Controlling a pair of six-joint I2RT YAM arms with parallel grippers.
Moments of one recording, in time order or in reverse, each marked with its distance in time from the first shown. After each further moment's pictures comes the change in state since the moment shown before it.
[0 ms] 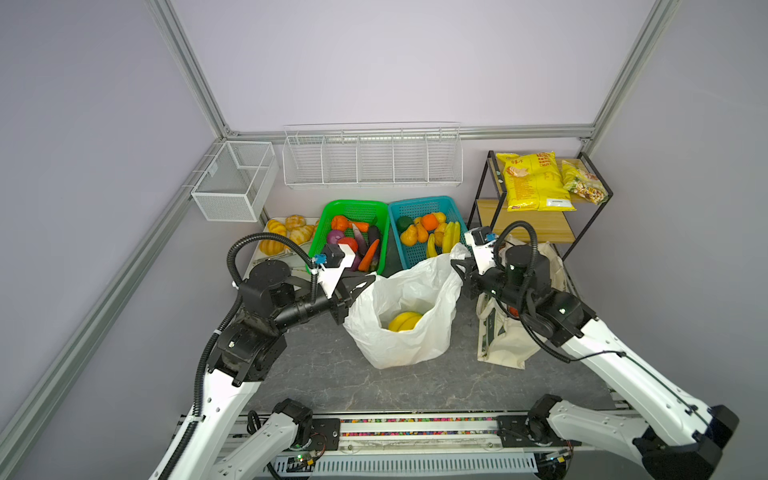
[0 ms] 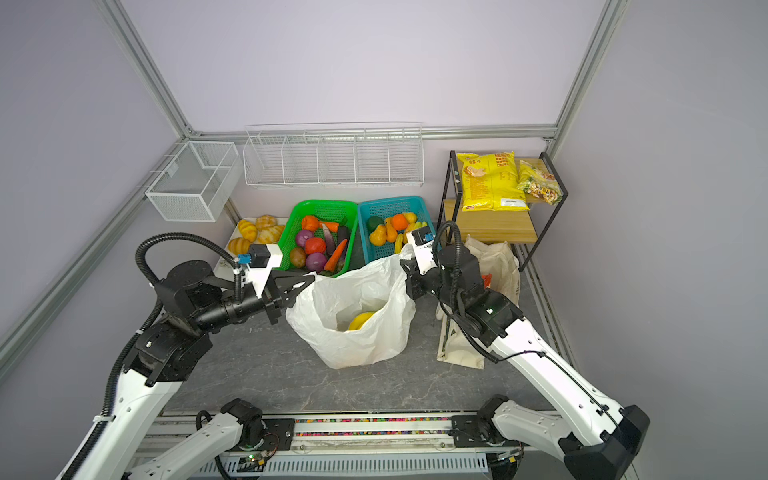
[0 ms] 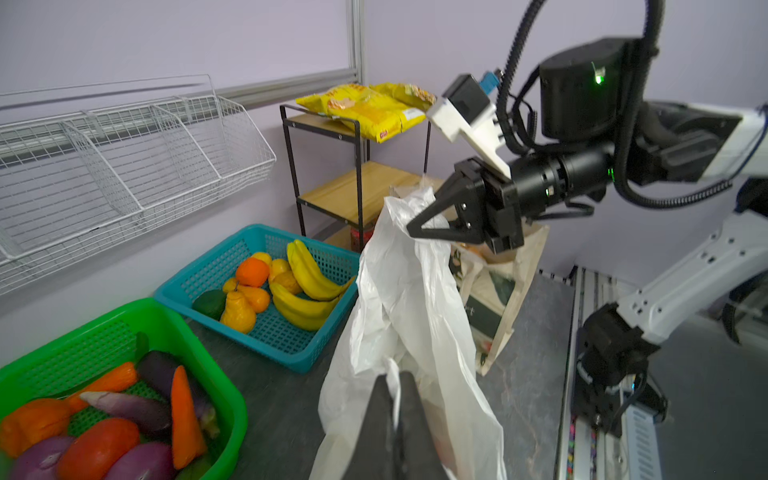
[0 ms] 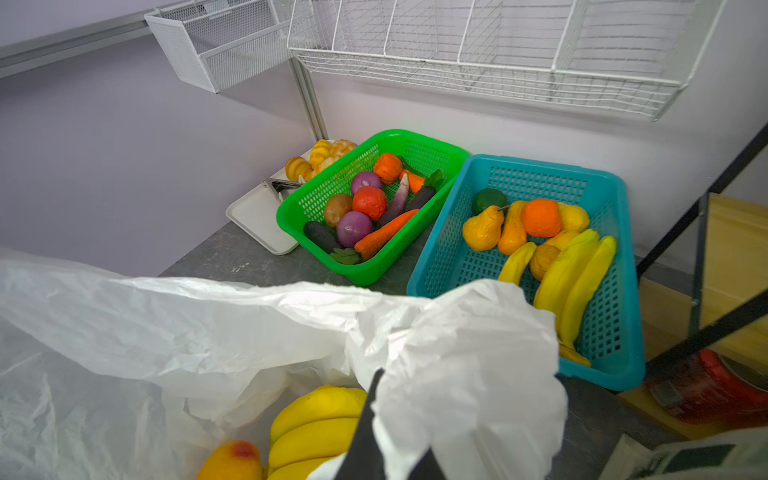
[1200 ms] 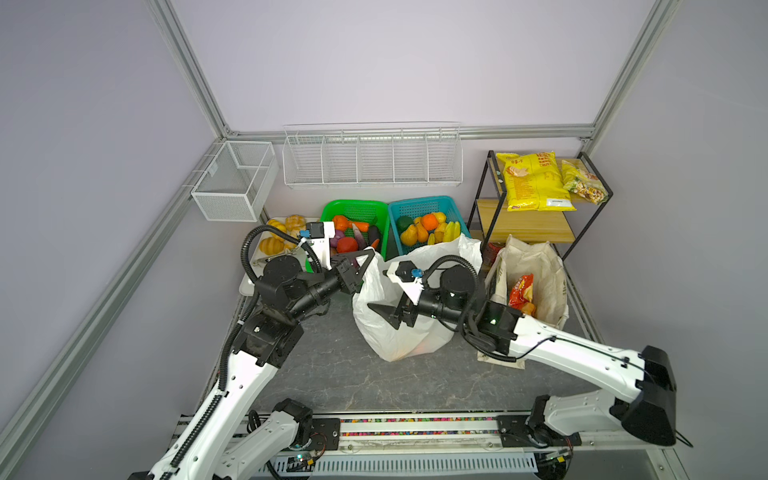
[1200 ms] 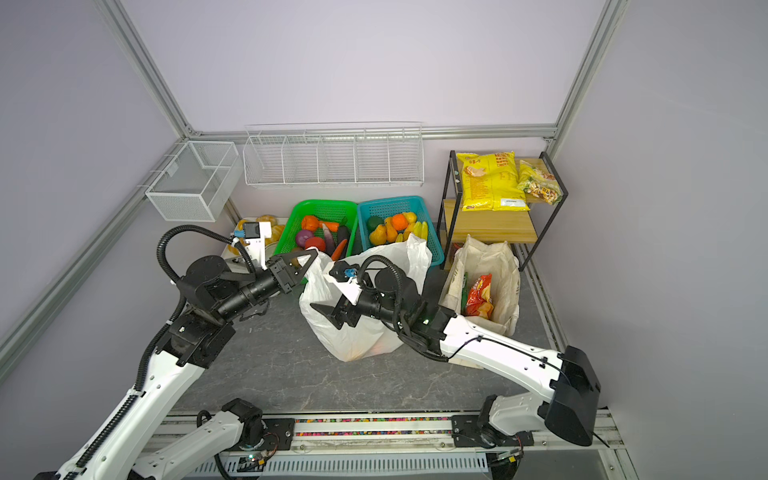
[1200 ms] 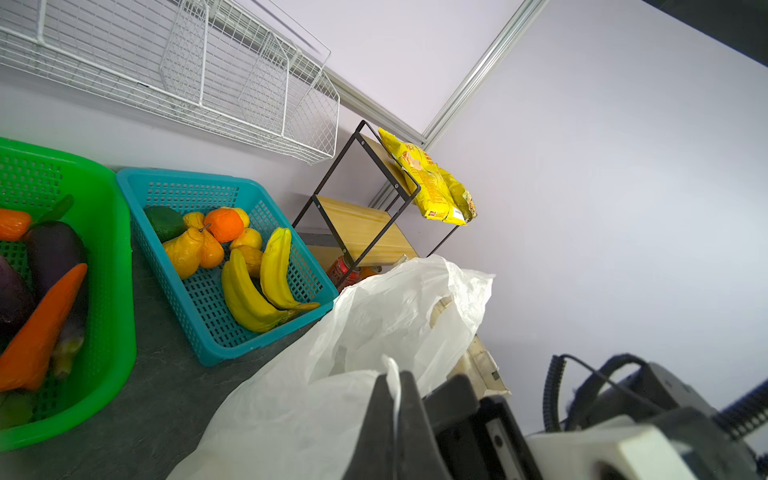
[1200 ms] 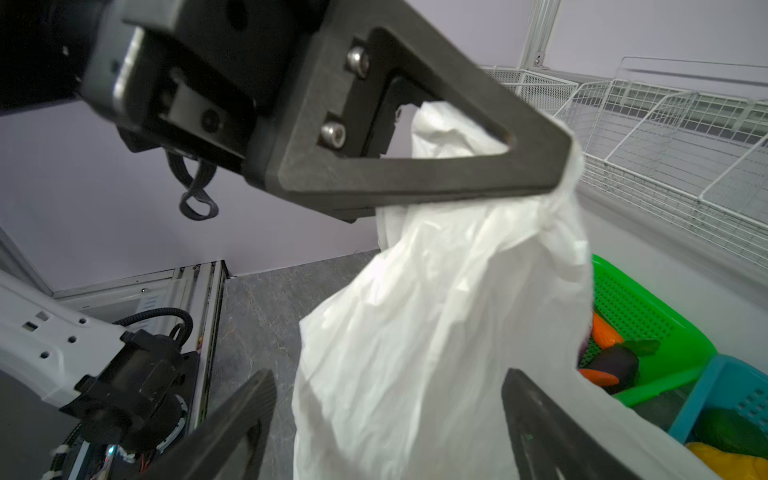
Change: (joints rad) left arm 0.000 0.059 -0.098 0.243 -0.180 -0.641; right arm 0.393 0.330 -0.041 0.593 -0.129 -0.195
